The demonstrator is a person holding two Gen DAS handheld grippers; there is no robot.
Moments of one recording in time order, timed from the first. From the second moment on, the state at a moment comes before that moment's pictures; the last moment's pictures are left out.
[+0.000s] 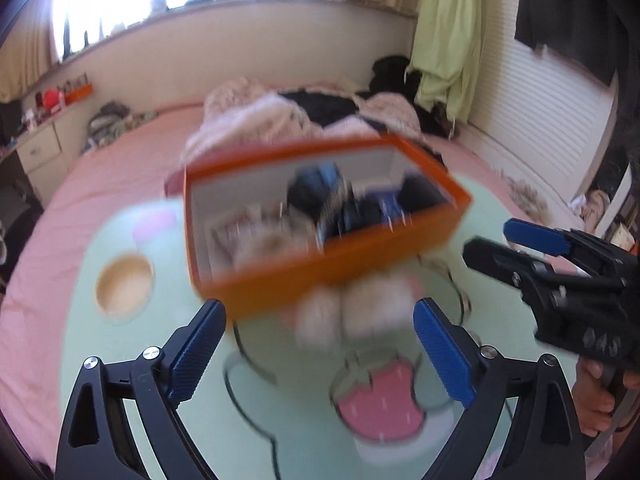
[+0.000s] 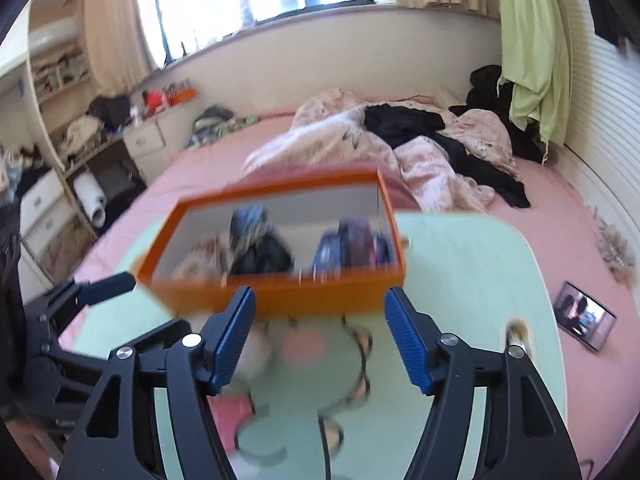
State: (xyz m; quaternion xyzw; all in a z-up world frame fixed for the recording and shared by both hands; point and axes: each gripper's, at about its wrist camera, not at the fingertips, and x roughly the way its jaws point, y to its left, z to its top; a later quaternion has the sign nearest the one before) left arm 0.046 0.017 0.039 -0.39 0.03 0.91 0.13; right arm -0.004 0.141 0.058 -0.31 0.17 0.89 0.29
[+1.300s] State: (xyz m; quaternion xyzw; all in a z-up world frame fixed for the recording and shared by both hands) left arm 0.053 0.004 -0.010 -0.42 0.04 0.90 0.07; right arm 0.001 0.135 -0.032 -0.39 0.15 0.85 0.32
